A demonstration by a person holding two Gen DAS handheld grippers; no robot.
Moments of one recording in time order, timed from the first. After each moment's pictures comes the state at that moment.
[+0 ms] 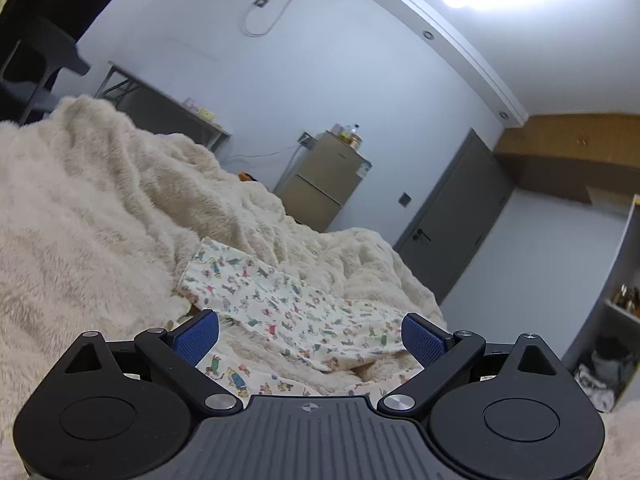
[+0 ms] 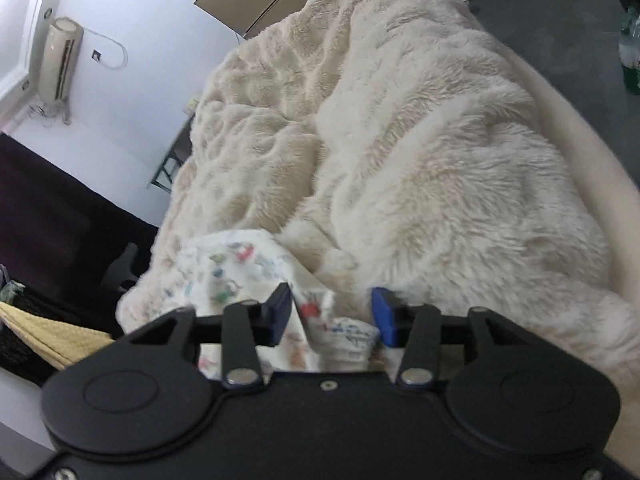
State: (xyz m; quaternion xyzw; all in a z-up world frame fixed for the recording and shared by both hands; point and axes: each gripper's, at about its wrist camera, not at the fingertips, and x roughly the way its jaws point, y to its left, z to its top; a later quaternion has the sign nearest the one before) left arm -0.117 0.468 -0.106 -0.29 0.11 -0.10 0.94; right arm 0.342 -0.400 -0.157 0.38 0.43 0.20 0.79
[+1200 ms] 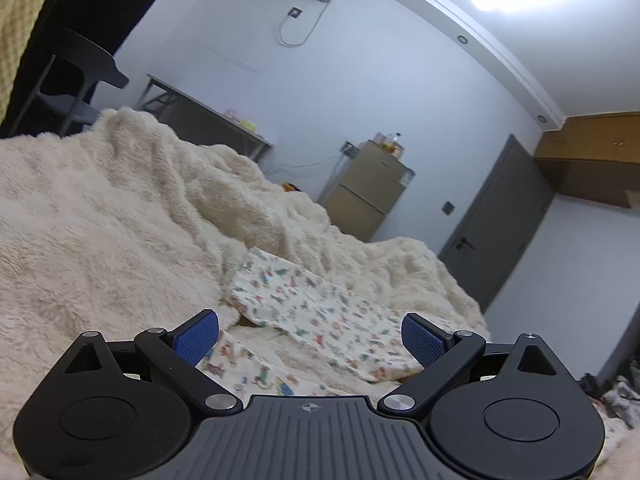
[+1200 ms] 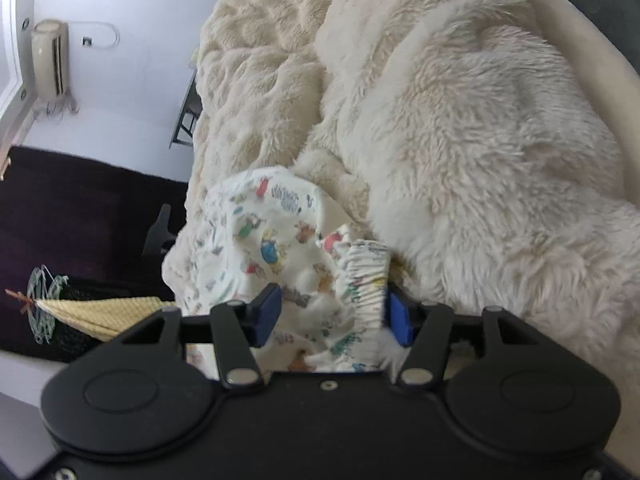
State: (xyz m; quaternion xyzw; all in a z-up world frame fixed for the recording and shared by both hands) left arm -0.121 0.473 -0.104 -0.28 0.11 -0.03 0.95; right arm 0.334 -0.405 -0.166 0.41 0.49 0.26 0.73
